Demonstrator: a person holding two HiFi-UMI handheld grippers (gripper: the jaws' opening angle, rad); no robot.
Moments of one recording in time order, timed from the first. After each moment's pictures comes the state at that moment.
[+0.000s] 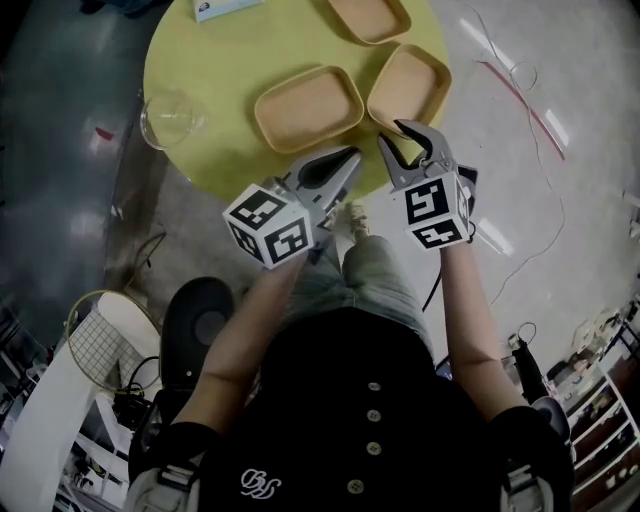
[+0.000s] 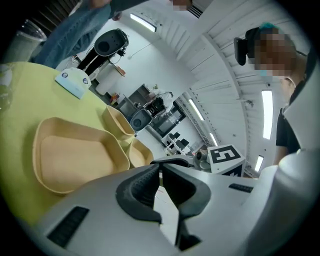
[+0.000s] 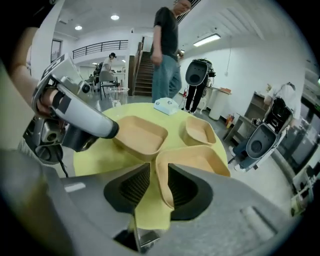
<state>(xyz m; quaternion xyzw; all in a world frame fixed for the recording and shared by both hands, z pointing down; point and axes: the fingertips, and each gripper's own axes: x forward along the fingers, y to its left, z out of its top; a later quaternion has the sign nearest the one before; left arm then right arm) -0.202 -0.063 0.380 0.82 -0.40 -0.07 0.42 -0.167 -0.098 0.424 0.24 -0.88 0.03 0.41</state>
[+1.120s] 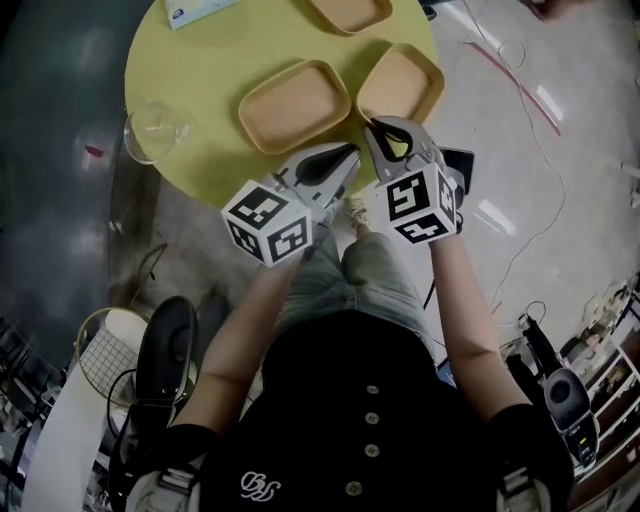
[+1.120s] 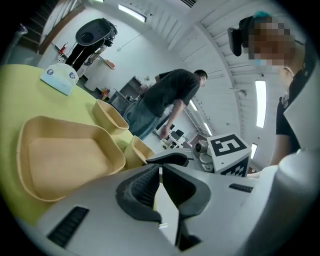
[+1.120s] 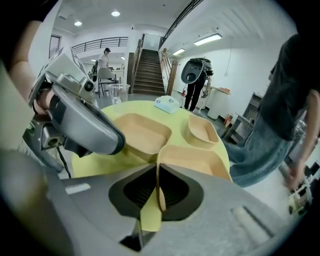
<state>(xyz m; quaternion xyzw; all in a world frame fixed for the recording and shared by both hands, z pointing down) -0.188 -0.060 0.394 0.84 -0.35 -0.02 0.40 -0.177 -0.091 0.435 0.25 -0.87 0.03 0.42</state>
